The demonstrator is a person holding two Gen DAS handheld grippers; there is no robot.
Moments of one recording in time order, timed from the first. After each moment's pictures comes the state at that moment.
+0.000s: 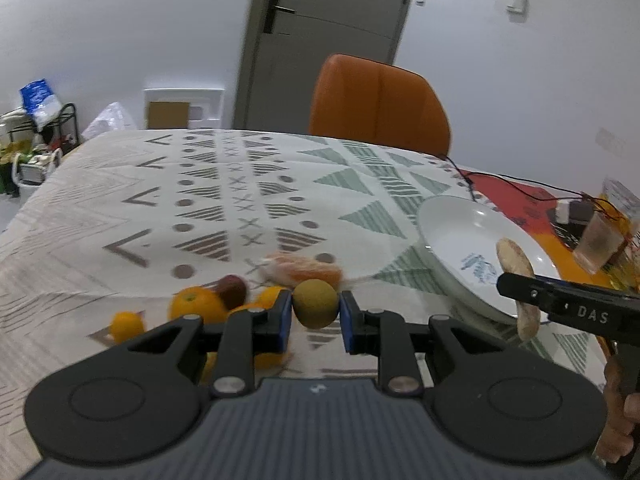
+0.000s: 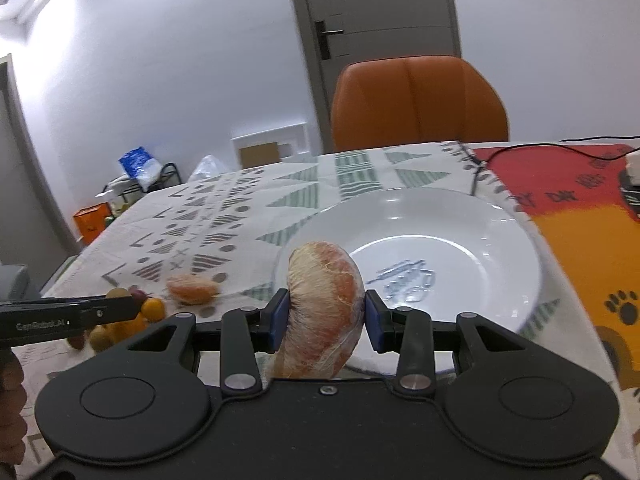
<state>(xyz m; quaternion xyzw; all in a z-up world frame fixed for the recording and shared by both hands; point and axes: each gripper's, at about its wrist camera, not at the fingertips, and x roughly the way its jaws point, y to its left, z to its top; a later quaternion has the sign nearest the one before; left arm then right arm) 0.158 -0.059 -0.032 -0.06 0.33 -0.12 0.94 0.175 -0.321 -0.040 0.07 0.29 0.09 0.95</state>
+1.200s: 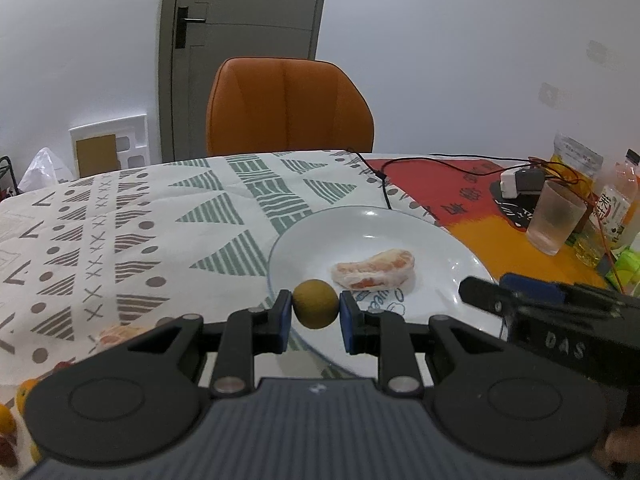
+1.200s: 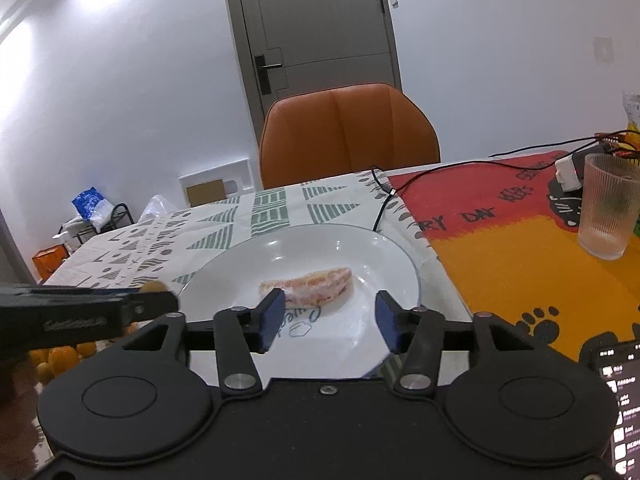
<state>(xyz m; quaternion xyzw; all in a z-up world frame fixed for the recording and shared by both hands) 0.199 -0.179 -0.021 0.00 0.31 -0.19 0.93 0.175 -0.388 -0.042 0.08 0.25 0.02 0.96</state>
